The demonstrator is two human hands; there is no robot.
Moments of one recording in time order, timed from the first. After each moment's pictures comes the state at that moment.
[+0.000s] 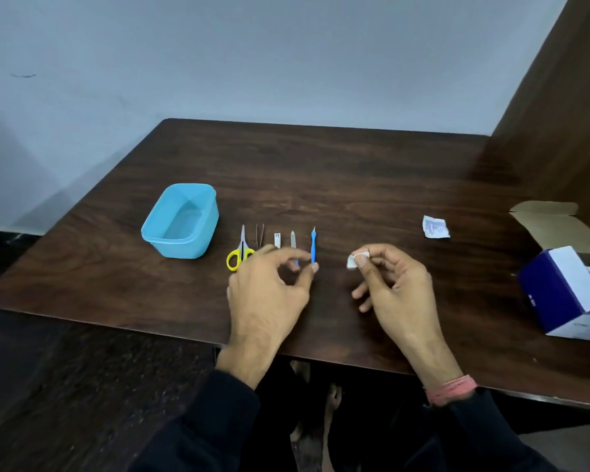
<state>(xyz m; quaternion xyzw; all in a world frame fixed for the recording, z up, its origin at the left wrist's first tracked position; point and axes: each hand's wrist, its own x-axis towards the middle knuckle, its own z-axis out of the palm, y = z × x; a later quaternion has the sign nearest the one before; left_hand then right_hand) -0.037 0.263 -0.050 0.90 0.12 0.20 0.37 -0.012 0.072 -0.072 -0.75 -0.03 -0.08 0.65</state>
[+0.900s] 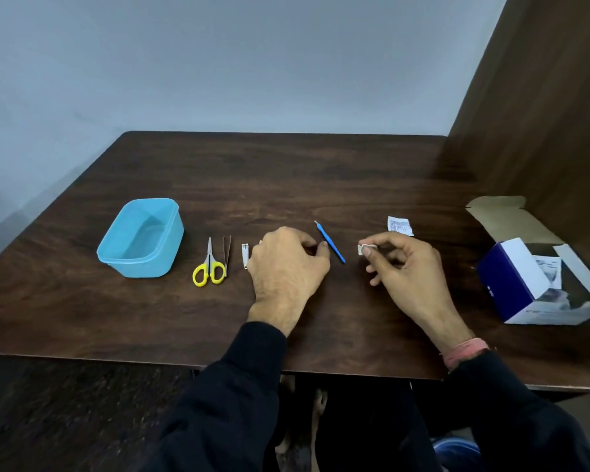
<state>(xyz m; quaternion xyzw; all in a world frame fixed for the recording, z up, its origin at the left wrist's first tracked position) 0.031 0.199 -0.034 0.95 0.12 0.09 0.26 0.022 0.004 -0.067 -0.81 -0.01 -0.11 0.57</state>
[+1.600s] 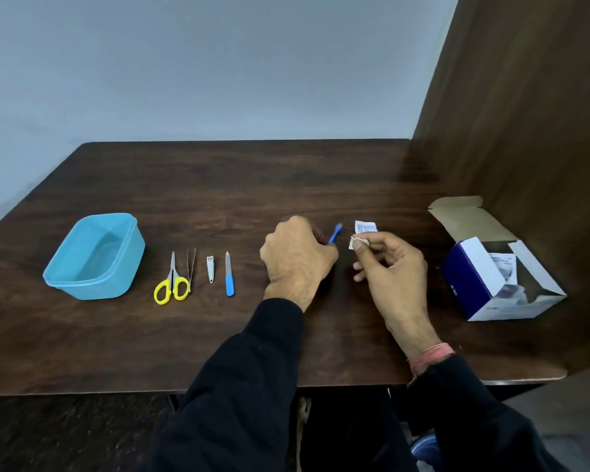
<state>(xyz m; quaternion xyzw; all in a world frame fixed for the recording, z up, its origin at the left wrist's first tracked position) 0.070 0.138 -0.026 0.96 0.09 0.04 0.27 0.021 -0.003 -0.068 -0.74 0.08 -0.20 0.64</state>
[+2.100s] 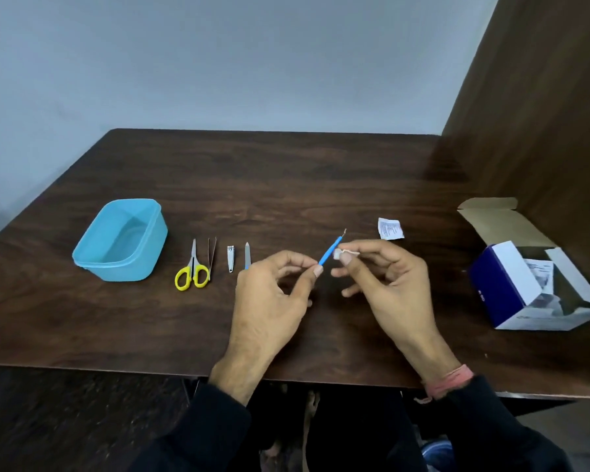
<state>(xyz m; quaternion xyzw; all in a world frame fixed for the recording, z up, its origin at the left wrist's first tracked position) -0.017 0.209 -0.058 0.79 0.04 0.09 0.61 -0.006 0.025 -0.059 -0.68 -0.06 -0.12 0.72</state>
